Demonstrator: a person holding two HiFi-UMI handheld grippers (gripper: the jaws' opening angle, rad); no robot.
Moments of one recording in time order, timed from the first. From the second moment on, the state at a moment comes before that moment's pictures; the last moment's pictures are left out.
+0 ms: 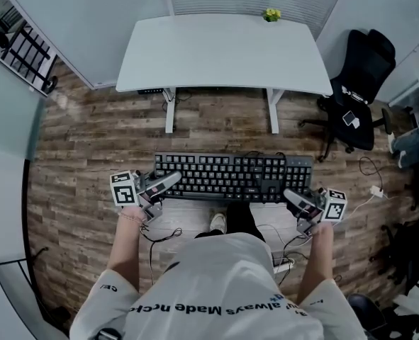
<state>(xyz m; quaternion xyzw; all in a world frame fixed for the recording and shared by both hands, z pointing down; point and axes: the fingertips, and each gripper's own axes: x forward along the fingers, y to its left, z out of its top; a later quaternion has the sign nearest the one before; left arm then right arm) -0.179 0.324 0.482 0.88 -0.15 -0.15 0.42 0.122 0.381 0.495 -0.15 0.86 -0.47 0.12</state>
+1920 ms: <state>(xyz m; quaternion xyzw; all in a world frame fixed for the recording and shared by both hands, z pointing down) -0.046 0.041 0.493 0.86 -0.18 -0.14 0.46 0.255 0.080 0.514 -0.13 0.85 -0.50 0.12</state>
